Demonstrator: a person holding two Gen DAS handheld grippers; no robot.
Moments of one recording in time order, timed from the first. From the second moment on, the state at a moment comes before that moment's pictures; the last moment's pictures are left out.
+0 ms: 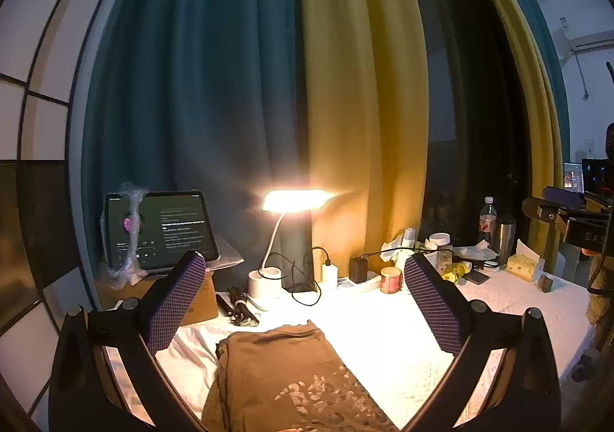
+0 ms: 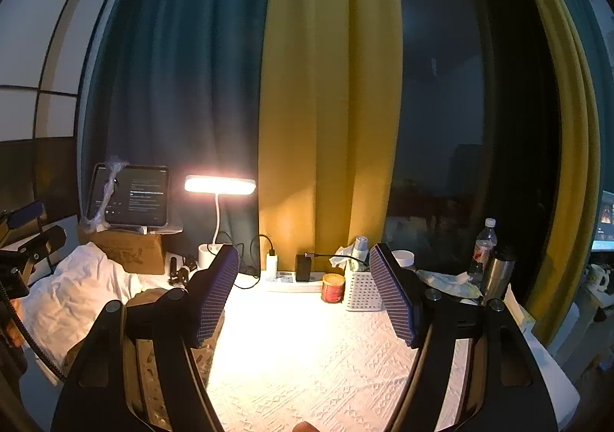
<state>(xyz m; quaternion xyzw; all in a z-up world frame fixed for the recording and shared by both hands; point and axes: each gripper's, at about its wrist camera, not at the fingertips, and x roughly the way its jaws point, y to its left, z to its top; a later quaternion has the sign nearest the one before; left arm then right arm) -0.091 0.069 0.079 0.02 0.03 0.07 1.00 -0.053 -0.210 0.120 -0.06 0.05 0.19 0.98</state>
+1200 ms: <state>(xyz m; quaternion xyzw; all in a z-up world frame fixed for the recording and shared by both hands) -0.084 0.053 0.079 0.02 0.04 0.04 1.00 -0.050 -0.219 0.115 -0.05 0.05 0.18 0.98</state>
